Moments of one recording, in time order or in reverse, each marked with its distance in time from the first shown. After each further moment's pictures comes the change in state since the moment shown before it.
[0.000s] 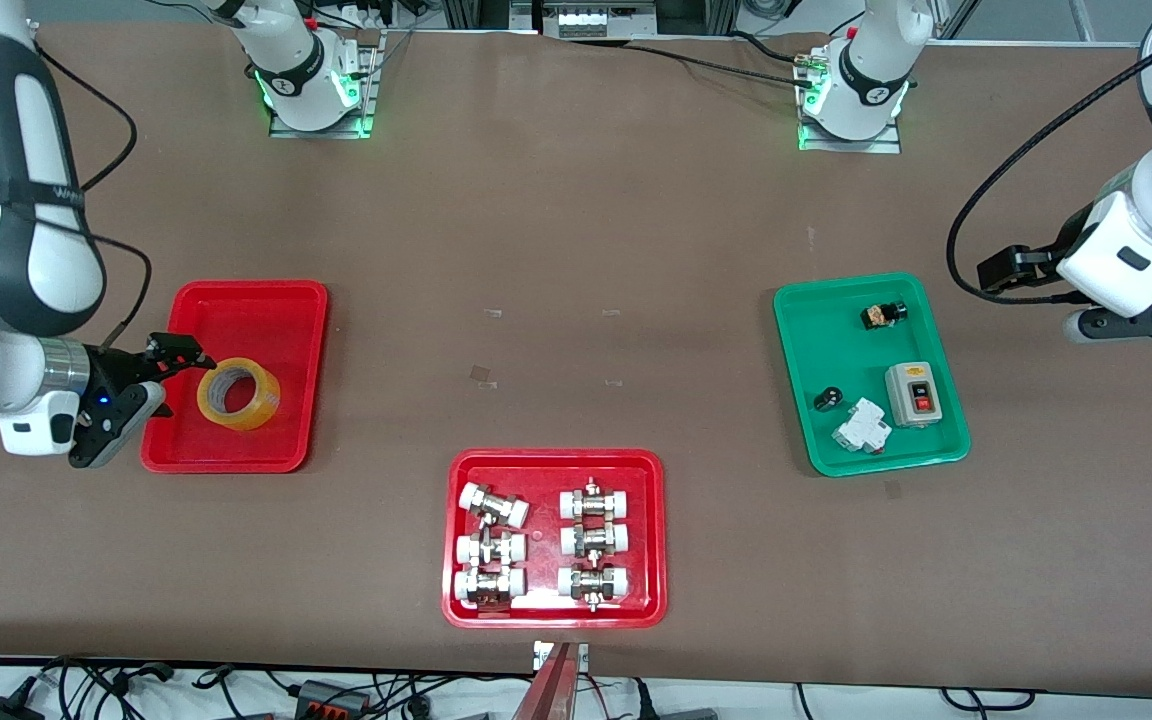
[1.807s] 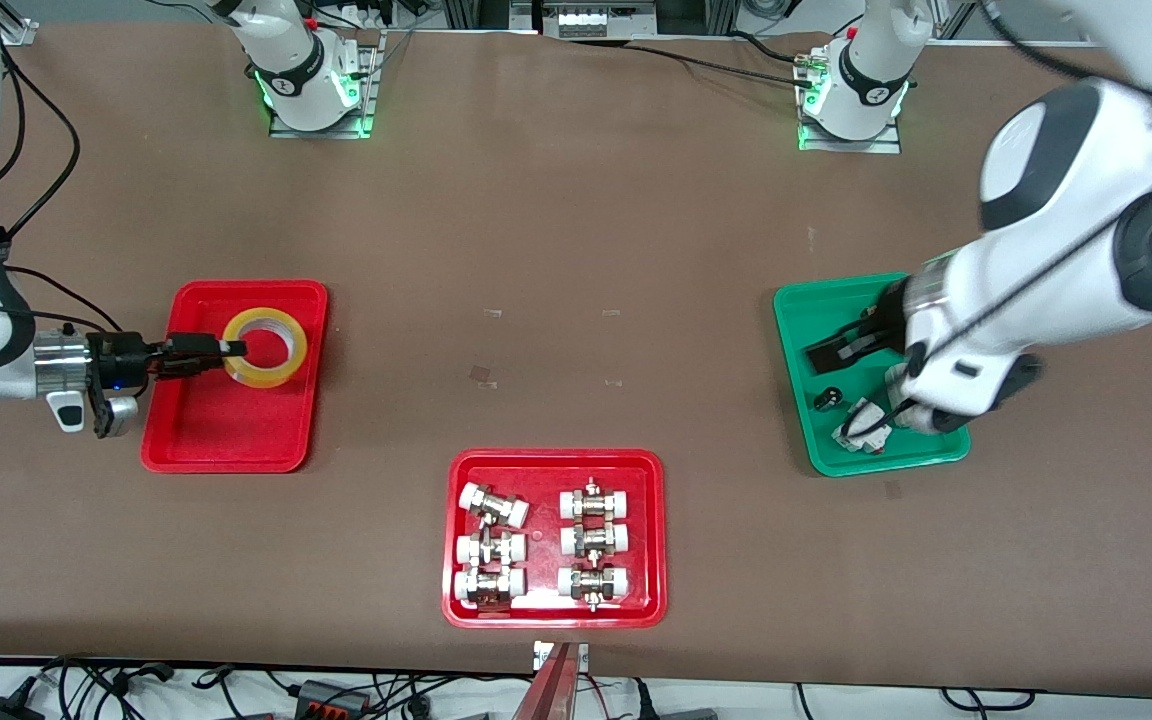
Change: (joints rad) left arm -0.173 0.326 0.008 0.404 -0.157 -0.129 -0.498; right arm -0.214 0.166 -0.031 -0.120 0.490 -0.166 -0.009
